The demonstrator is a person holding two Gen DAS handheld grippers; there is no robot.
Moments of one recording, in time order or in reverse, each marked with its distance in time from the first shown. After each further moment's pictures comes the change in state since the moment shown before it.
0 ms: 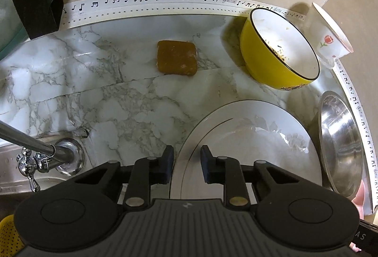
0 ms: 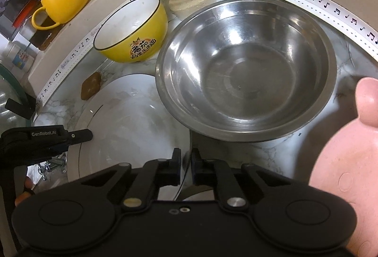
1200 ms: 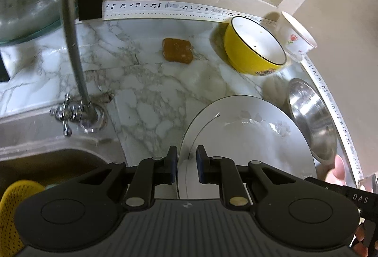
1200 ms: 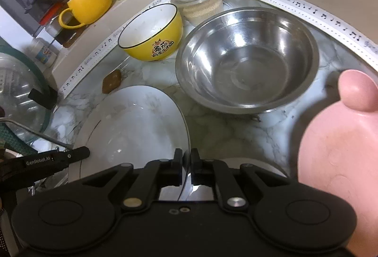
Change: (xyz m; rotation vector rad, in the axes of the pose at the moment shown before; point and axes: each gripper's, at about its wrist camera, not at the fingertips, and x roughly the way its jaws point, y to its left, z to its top) left arm -0.065 0.031 -0.063 0.005 -0.087 -0.097; right arm -0.046 0.007 -0.027 -0.022 -0.037 0.042
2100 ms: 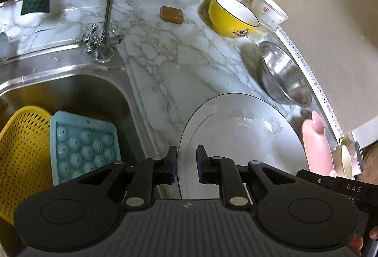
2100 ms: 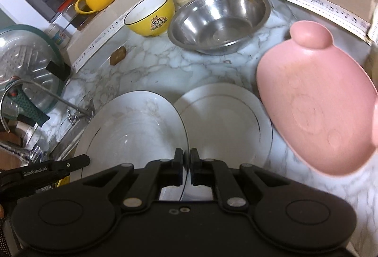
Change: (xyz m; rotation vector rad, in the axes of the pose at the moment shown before) left arm -0.063 0.004 -0.097 -0.001 0.022 -0.056; right arm -0.064 -0.017 -0.081 0.022 0.006 0.014
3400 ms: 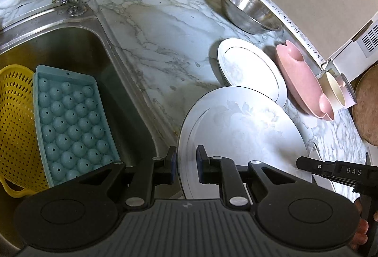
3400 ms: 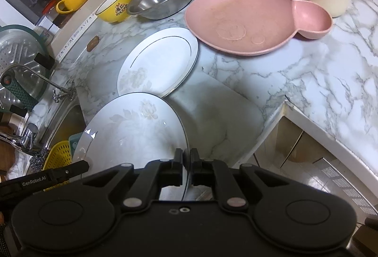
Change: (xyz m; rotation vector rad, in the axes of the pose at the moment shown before) left arm -0.011 -0.018 -0.095 0.181 0.100 -0.054; right arm -0.043 -0.047 -0.118 0.143 -0.049 -0.070
